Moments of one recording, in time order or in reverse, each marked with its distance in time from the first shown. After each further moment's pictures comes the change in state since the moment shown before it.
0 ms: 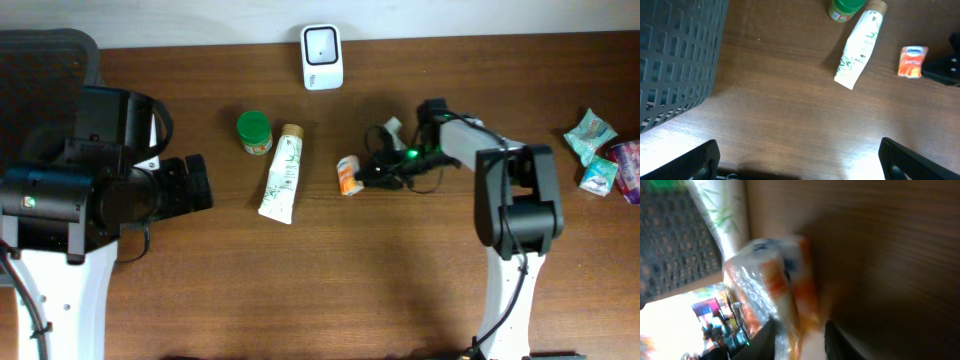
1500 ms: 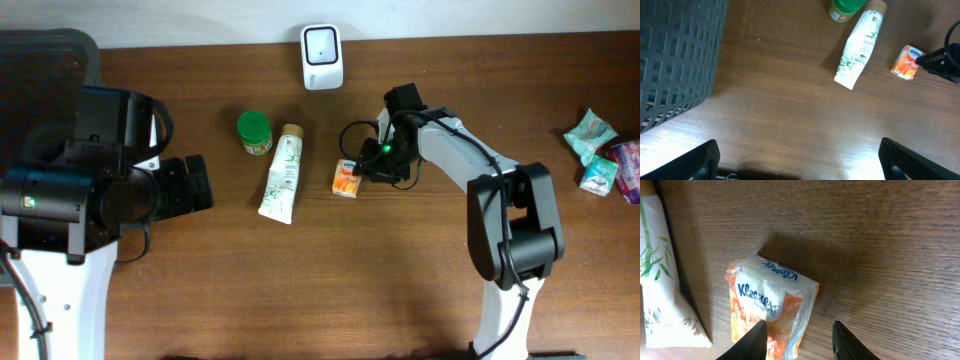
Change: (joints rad) left arm 0.000 0.000 0.000 0.000 0.000 0.000; right arm 0.181 -0.182 -0.008 0.064 0.566 0.309
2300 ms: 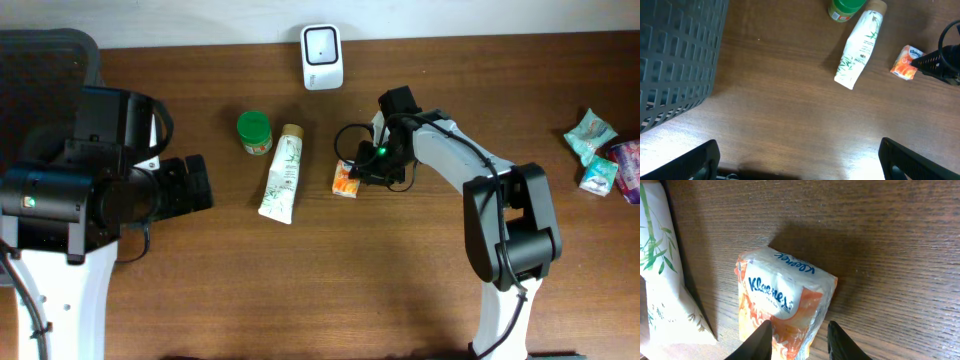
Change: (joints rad) left arm 0.000 0.000 0.000 0.000 0.000 0.000; right arm 0.024 0.000 -0.010 0.007 -0.014 0.018
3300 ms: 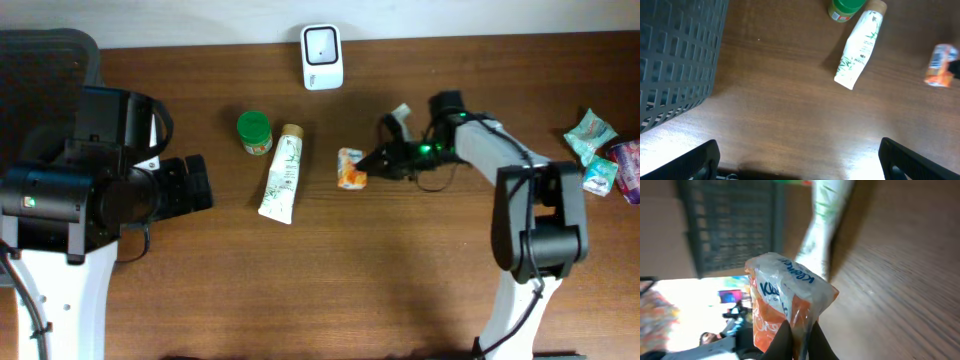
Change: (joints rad) left arm 0.000 0.000 0.000 0.000 0.000 0.000; right arm -0.215 0.000 -0.068 -0.030 -0.795 -0.415
